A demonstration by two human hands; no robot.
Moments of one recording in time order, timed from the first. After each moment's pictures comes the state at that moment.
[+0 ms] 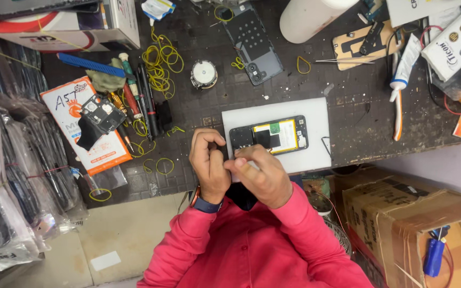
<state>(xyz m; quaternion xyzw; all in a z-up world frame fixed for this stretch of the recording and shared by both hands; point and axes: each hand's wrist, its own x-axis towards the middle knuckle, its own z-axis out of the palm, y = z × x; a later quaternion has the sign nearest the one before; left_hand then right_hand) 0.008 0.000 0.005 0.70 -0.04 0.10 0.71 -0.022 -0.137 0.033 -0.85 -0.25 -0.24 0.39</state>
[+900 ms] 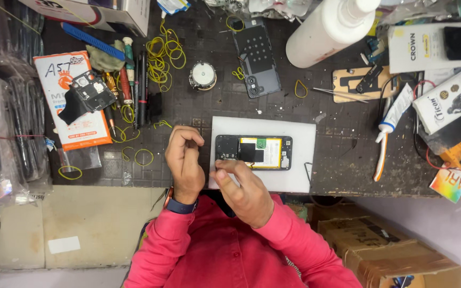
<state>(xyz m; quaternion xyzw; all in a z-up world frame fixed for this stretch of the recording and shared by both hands) 0.012 -0.006 0.002 0.68 0.00 0.15 0.72 -0.024 -0.153 0.040 -0.83 -0.31 -0.20 0.42</state>
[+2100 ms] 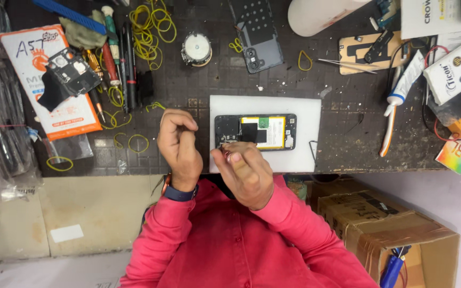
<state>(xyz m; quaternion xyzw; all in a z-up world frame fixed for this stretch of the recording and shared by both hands) 0.015 -0.003 -0.003 0.66 -0.01 0.18 0.73 -0.022 -0.136 0.029 -0.82 -0.24 -0.31 0.41</state>
